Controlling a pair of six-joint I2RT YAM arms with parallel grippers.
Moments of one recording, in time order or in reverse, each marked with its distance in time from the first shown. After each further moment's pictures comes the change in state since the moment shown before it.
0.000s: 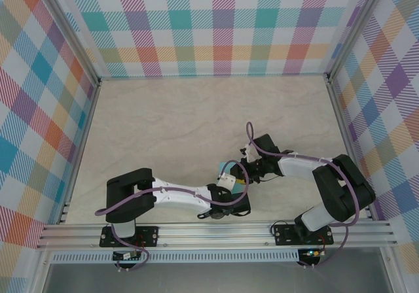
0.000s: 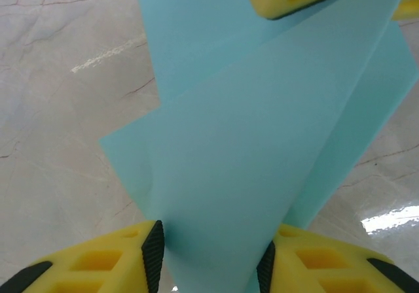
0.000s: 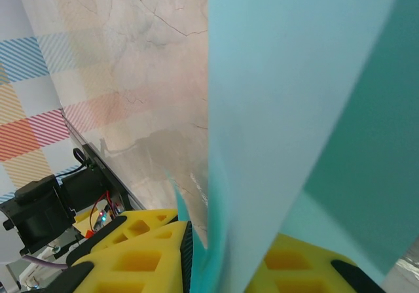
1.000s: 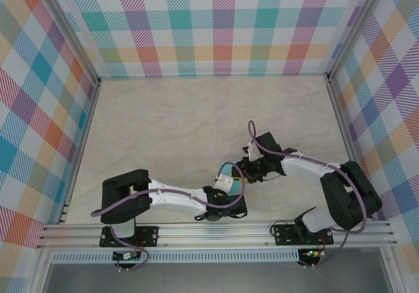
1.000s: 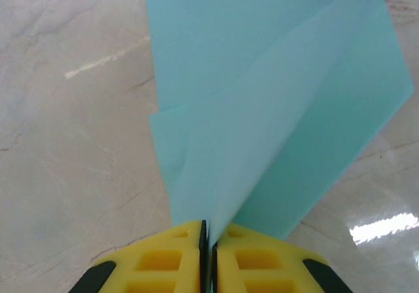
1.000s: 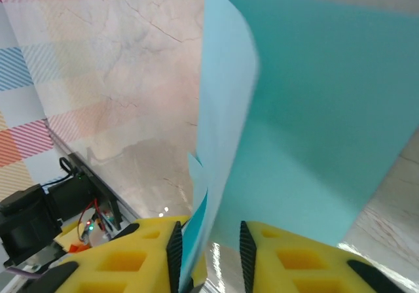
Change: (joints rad) left arm -0.003 -0.058 -0.087 0.082 -0.001 -0.010; right arm 0.000 -0.097 0.029 -0.135 0.094 -0.026
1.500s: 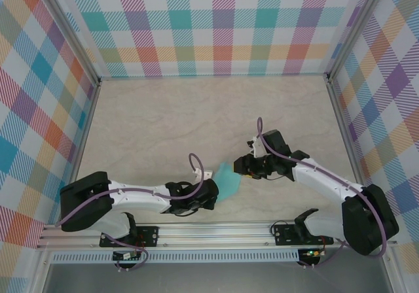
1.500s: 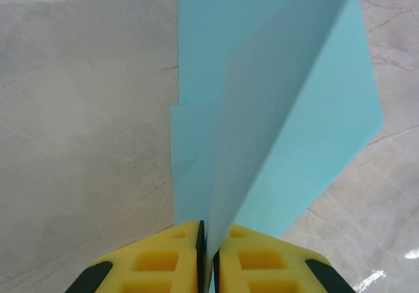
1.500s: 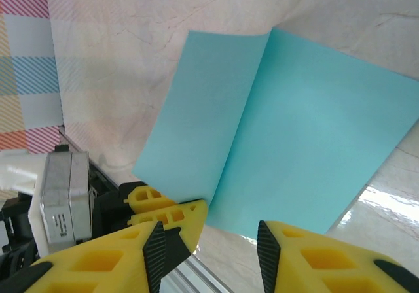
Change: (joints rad) left arm 0.188 -0.323 -0.391 0.448 0.313 0.016; right arm 0.007 -0.188 -0.002 -0.044 0.047 -0.023
